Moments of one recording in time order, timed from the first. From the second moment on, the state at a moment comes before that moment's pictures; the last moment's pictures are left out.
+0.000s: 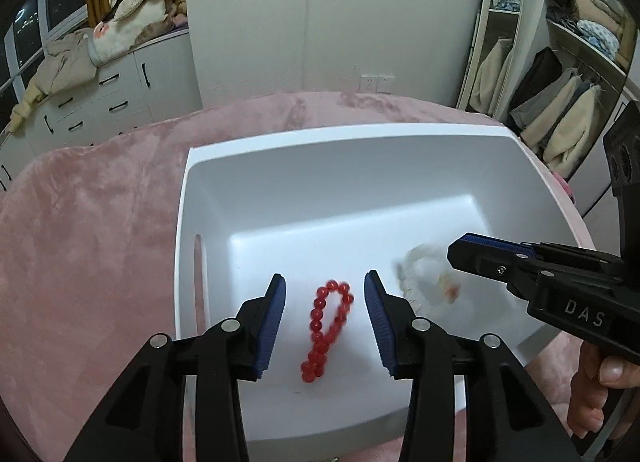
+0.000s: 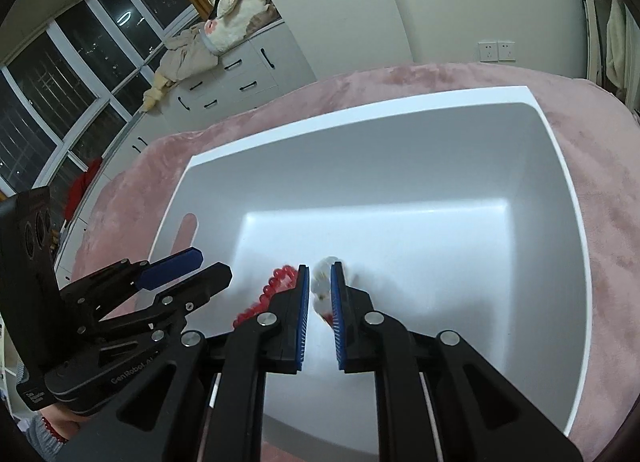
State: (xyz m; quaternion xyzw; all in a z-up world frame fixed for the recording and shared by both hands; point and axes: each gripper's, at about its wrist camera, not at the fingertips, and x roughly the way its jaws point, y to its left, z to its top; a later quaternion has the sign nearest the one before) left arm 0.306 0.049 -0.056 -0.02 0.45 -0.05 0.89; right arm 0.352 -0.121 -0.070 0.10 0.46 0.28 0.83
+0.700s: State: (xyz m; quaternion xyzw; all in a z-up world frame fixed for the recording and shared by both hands) left arm 0.240 0.056 -0.015 0.00 0.41 -0.03 0.91; right arm 0.281 -0.160 -0.017 0.10 0.40 0.27 0.87
